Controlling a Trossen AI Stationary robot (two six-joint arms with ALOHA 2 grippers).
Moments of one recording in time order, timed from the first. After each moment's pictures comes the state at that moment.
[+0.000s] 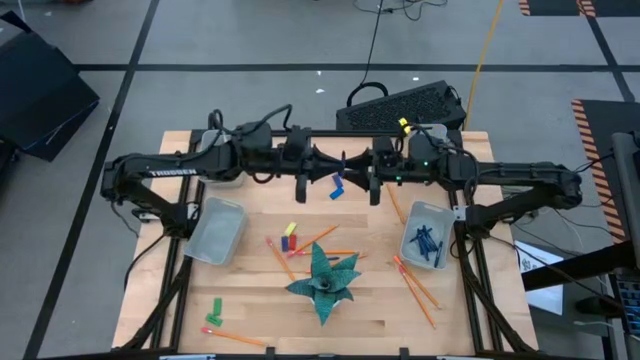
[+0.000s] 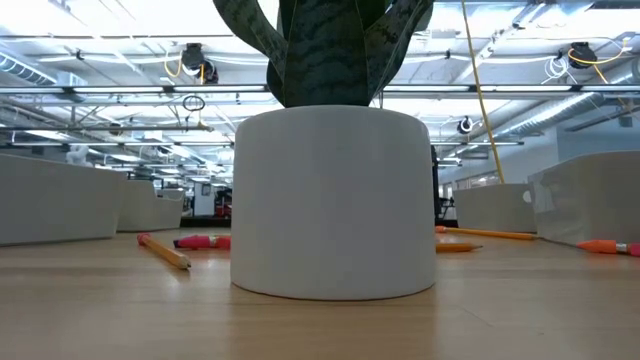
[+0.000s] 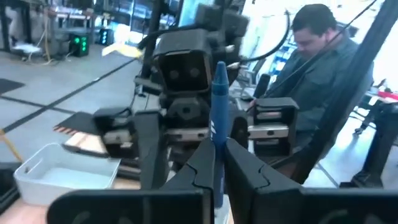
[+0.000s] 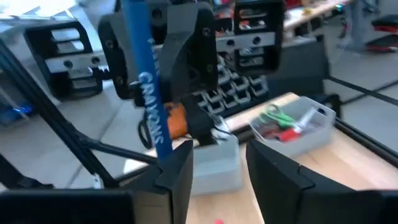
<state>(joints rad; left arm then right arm) 0.14 1.47 1.36 0.11 0.21 -0.25 -0.12 1.22 1.06 0.07 -0.07 0.39</state>
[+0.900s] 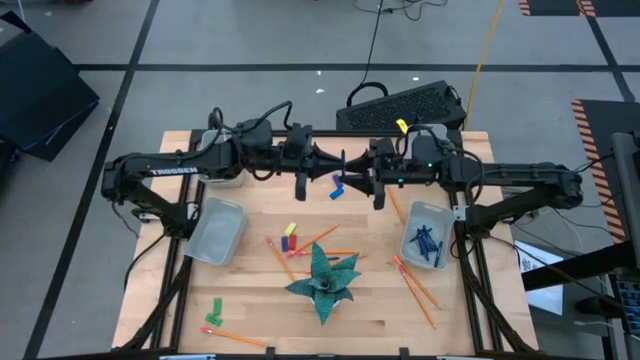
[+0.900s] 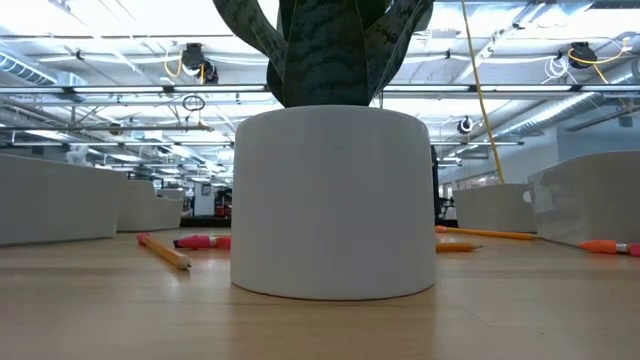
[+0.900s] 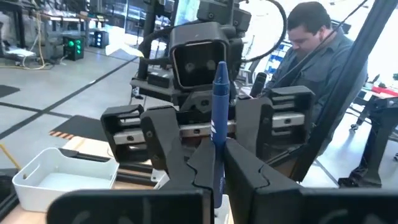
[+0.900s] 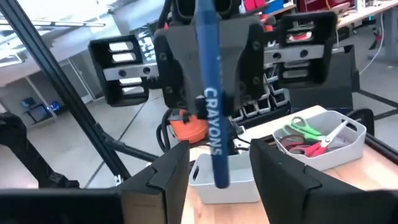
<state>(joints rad) 0.16 1.47 1.36 0.12 0.25 -0.23 -0.10 1.21 1.06 0.13 -0.13 0.37</state>
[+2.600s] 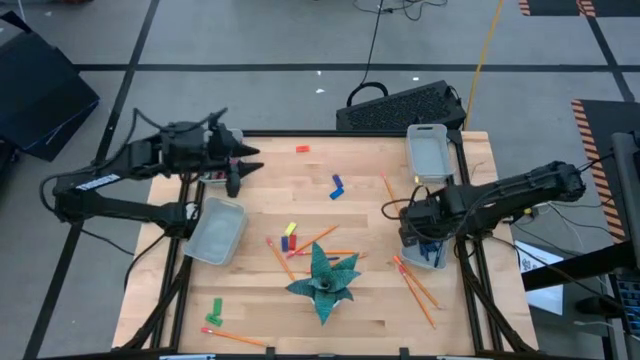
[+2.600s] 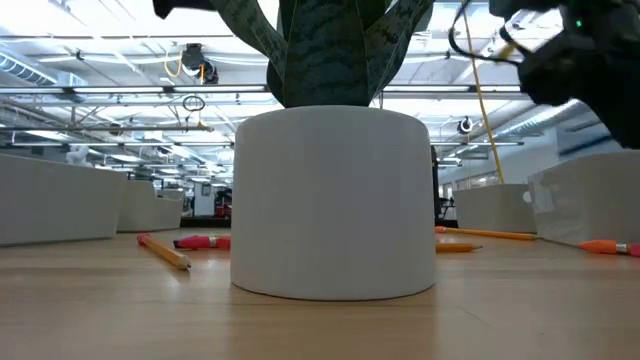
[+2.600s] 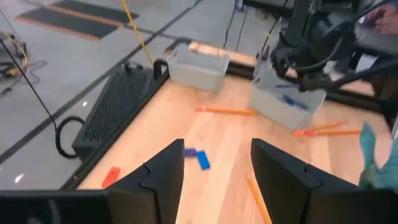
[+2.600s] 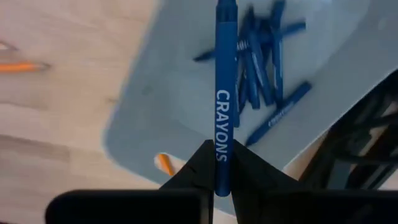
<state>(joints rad) 0.24 0.93 1.18 -0.67 -0.05 -0.11 0.17 1.17 0.84 -1.21 -0.21 1.54</state>
